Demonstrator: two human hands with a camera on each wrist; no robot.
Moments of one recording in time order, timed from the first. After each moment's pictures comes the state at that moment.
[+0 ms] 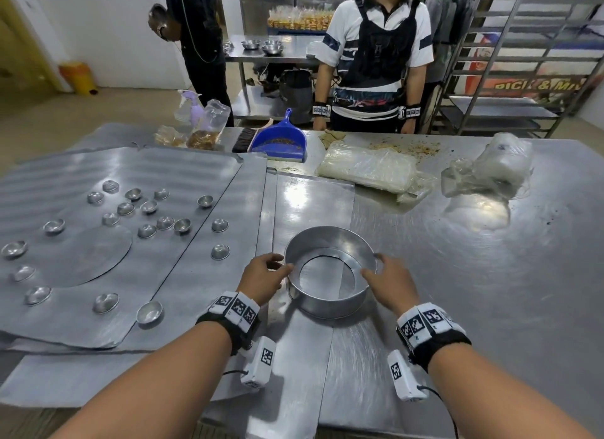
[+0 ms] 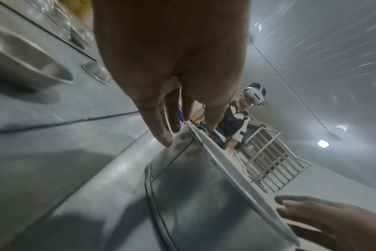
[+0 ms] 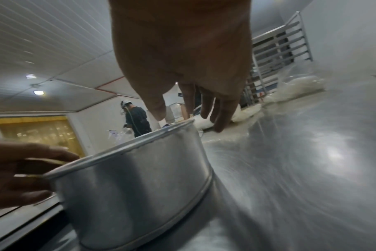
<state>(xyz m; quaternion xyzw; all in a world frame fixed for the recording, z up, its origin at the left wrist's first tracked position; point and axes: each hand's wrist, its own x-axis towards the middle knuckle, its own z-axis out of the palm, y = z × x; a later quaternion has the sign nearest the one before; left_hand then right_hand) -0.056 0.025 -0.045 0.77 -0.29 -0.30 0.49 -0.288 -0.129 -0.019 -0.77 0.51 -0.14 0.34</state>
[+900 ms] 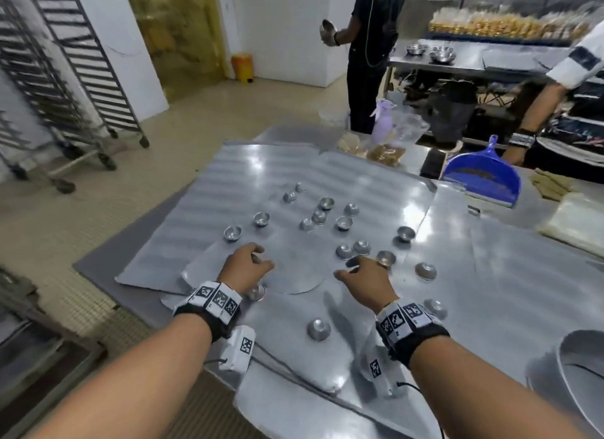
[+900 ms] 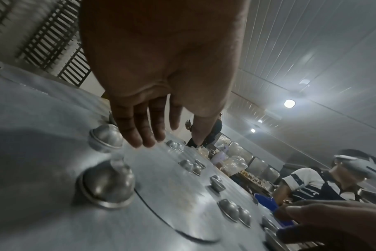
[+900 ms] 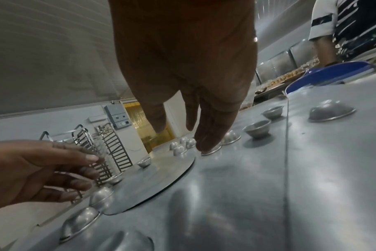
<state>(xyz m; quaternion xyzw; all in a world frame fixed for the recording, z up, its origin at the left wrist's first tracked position) 0.324 0.325 -0.009 0.90 -0.12 -0.17 0.39 0.172 0.106 -0.004 -0.86 0.31 0.00 0.41</state>
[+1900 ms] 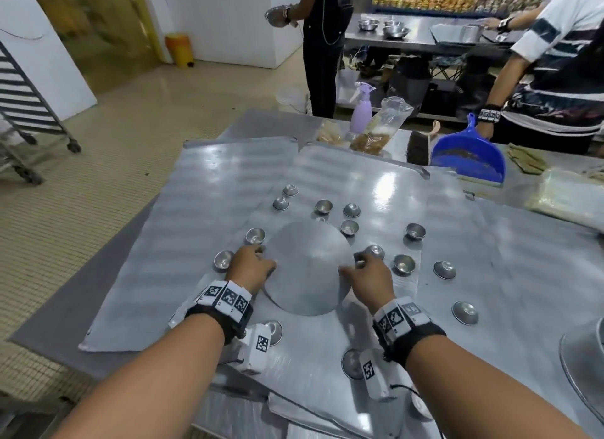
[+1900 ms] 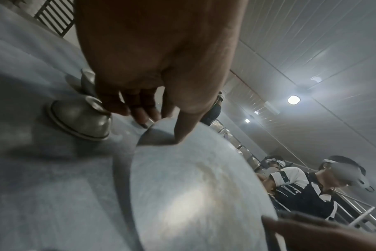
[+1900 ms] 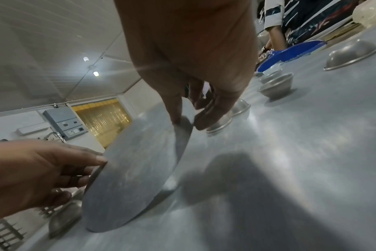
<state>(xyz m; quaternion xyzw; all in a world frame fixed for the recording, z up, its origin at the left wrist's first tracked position) 0.427 0.292 -0.030 0.87 -0.16 -0.21 0.41 0.257 0.122 -0.034 -0.77 0.45 -0.13 0.43</state>
